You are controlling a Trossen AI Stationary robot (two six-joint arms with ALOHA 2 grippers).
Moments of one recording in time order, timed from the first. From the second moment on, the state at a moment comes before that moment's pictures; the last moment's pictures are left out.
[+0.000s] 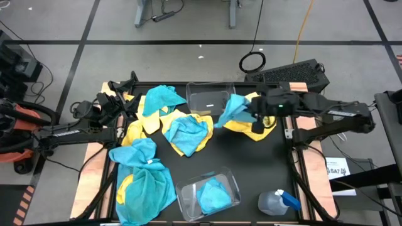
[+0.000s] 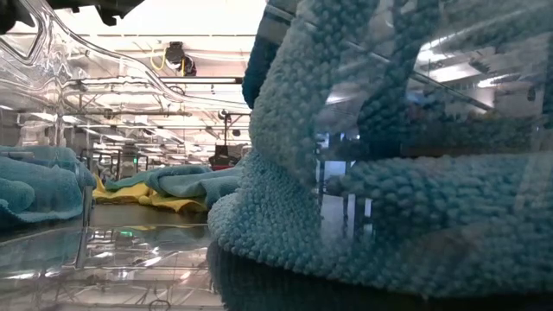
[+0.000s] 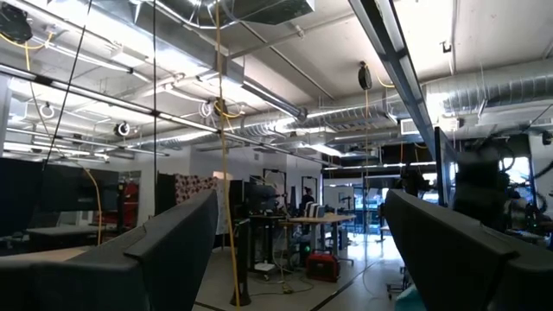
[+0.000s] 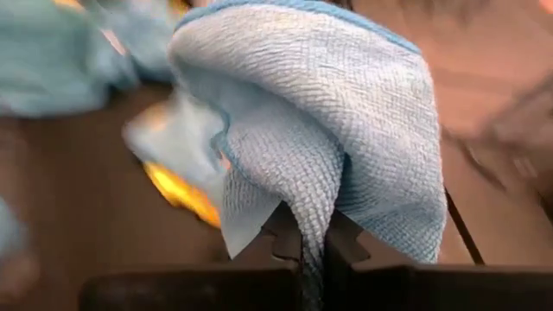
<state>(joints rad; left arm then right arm) 0.24 0.41 0.38 0.58 -0.24 0.16 -0.06 1.03 1.18 -0.69 0.18 -0.15</state>
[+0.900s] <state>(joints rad) 0.24 0.40 0.38 0.58 -0.24 0.16 0.30 1.20 1.18 -0.08 -0.30 -0.29</state>
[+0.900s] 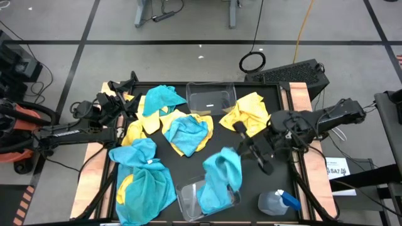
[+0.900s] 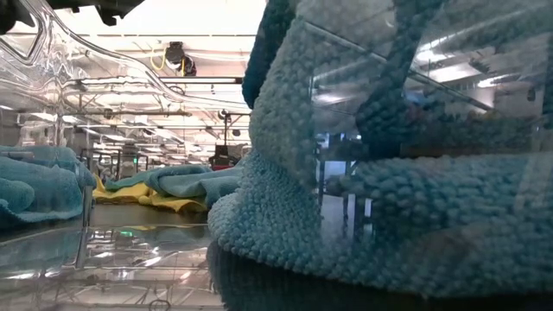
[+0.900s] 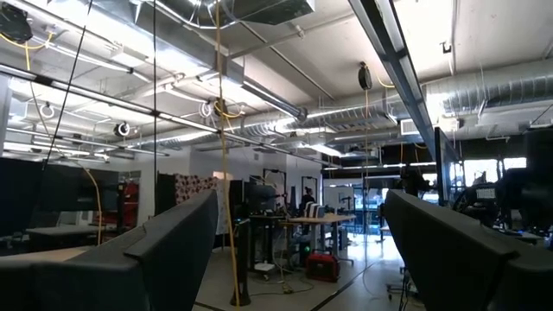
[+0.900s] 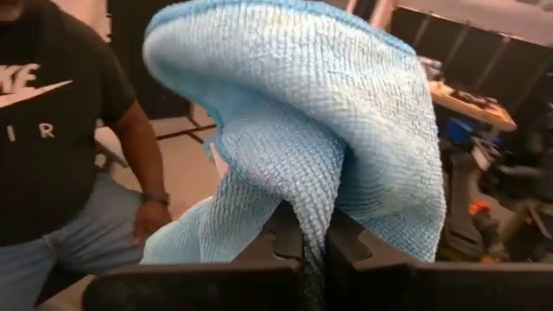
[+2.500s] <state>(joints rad) 0.24 0.40 0.38 0.58 -0.24 0.16 0.34 1.94 1.19 -0.24 -0.39 -0.13</state>
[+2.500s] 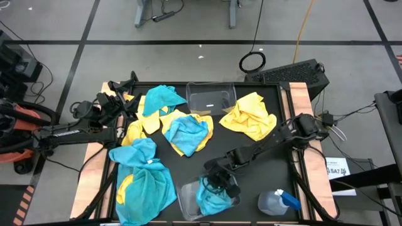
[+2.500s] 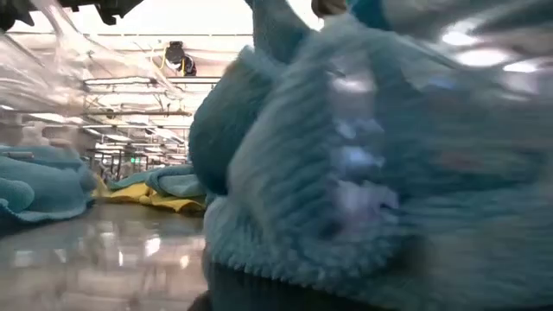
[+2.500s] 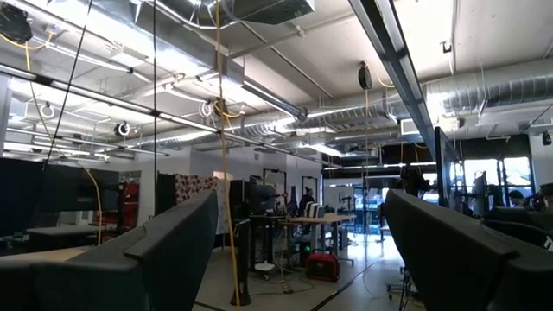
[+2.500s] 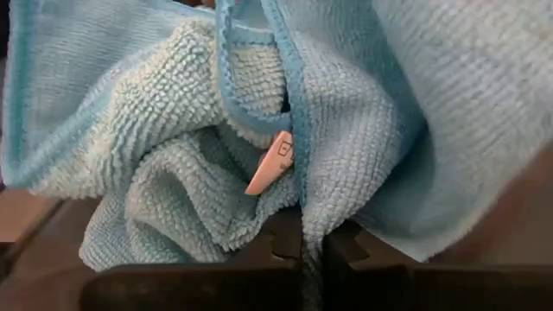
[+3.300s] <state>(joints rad) 0.24 0.41 0.38 0.58 -0.24 0.16 0.42 1.66 1.33 -0.45 -0.16 -0.19</state>
